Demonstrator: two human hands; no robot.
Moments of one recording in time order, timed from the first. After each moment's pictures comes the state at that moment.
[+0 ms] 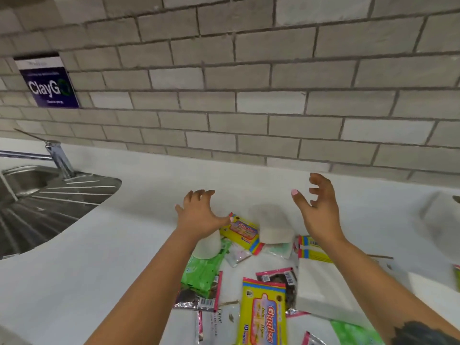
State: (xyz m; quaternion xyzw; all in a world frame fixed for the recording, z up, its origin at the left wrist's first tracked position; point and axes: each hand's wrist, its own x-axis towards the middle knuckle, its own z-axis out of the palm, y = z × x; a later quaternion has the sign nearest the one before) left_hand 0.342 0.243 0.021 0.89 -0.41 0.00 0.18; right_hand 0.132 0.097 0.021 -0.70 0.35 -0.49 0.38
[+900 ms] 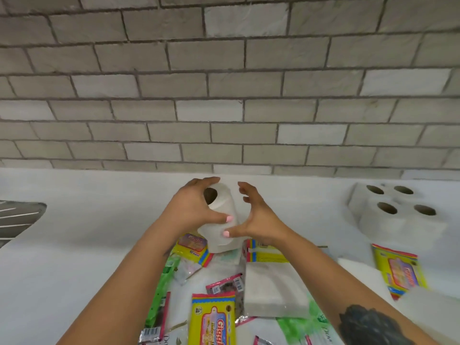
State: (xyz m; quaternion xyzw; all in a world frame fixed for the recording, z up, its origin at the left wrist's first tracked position) left_hand 0.266 0.190 0.087 0.76 -0.58 -0.07 0.29; right_hand 0.111 0.095 0.036 -0.81 0.29 -0.27 0.44
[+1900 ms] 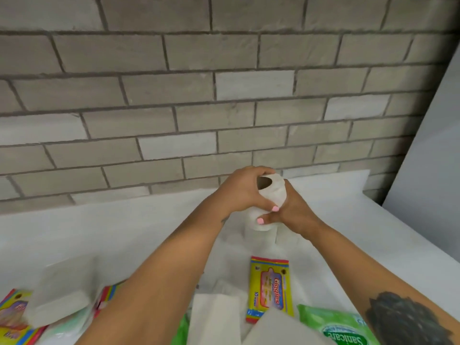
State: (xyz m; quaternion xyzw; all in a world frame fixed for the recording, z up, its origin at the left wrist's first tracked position) left_hand -0.052 -0.084 0.100 0.55 -0.76 -0.18 0.28; right_hand -0.209 -0.115 0.035 -0.71 0.40 -0.38 0.44
